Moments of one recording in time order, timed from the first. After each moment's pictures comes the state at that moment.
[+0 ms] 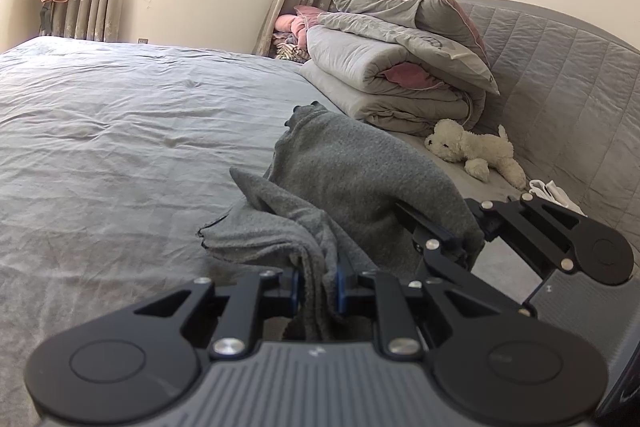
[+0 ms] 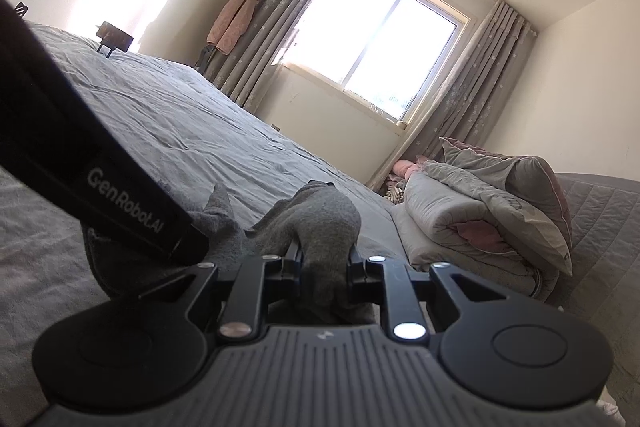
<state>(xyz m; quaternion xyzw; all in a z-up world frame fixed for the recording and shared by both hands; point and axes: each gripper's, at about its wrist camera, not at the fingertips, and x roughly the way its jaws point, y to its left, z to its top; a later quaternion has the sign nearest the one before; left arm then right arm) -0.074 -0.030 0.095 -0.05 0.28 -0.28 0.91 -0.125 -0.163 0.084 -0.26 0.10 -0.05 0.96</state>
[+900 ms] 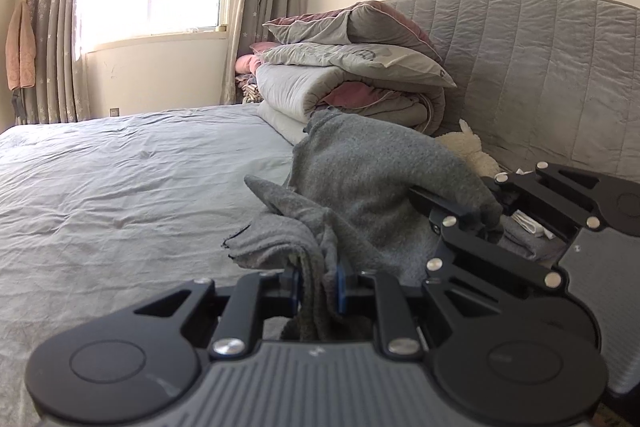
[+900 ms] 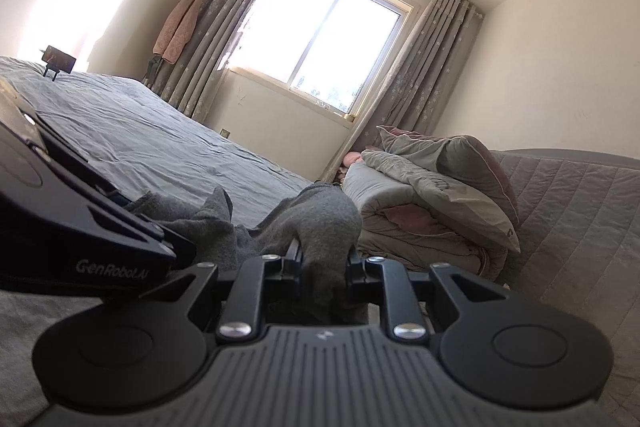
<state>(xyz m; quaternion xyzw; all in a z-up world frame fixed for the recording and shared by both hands) -0.116 -0.145 0.144 0.04 0.21 -0.31 0.93 -0.171 -0.258 0.126 -0.24 0.07 -0.11 0.96</state>
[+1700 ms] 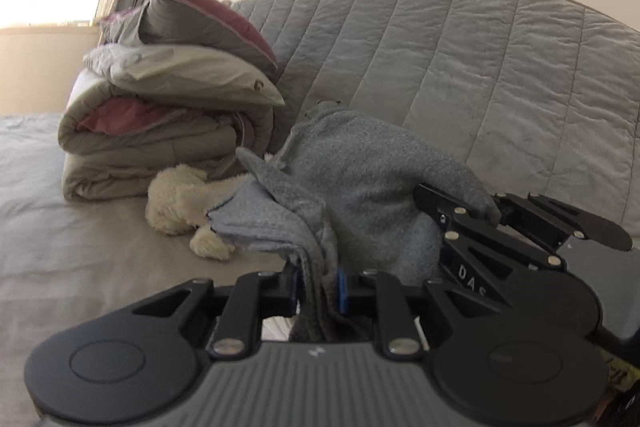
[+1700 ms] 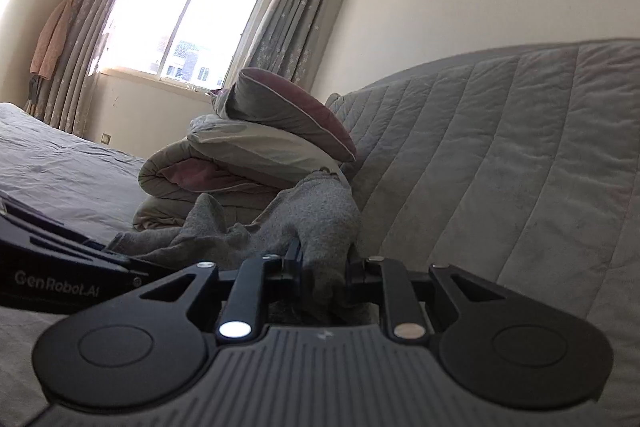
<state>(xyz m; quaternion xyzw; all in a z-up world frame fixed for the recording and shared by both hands) -0.109 -0.518 0.151 -0.04 0.25 -0.45 0.85 -0.196 -0.630 0.153 -0.09 0.10 -0.23 0.96</state>
